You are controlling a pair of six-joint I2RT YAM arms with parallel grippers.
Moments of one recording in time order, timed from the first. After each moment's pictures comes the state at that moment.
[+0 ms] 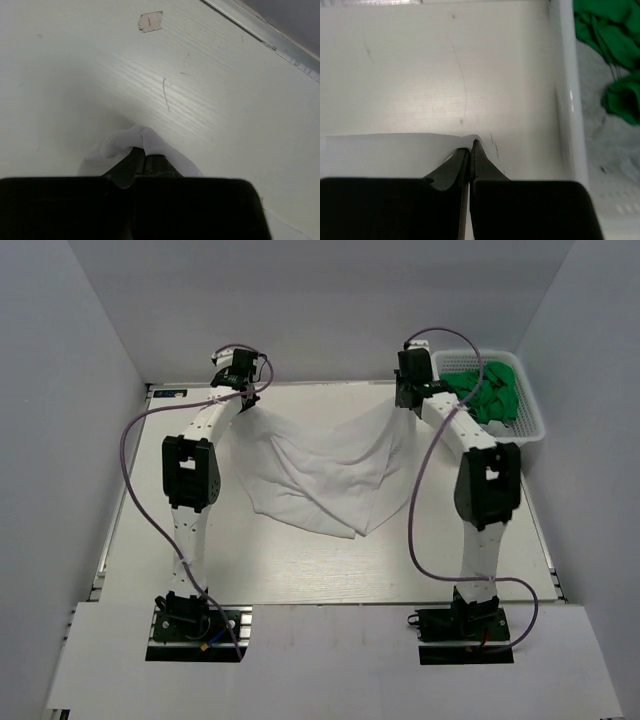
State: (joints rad) left arm -0.23 2.26 2.07 -0.66 -0.48 -0.62; right arm 0.31 1.95 1.69 -0.42 0.35 0.14
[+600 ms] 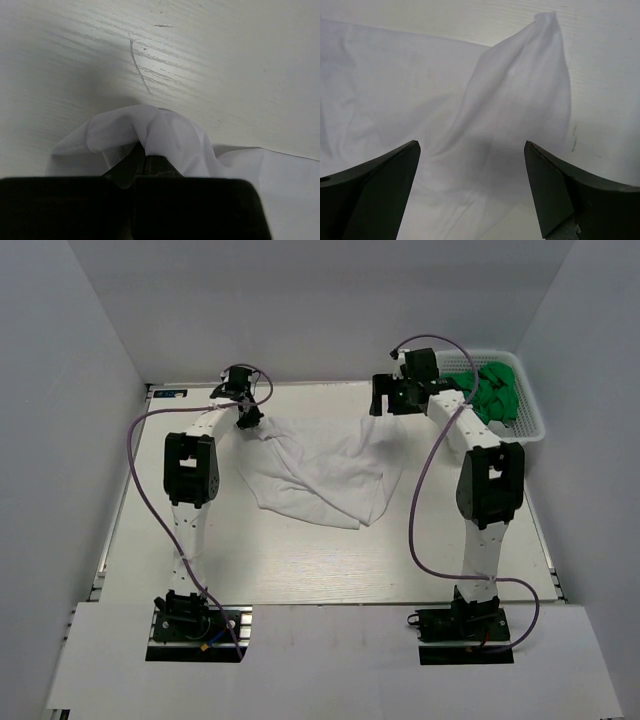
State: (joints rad) left arm -0.16 2.42 2.05 -0.52 -0.12 -0.52; right arm 0.26 2.10 1.86 -0.54 -0.16 0.10
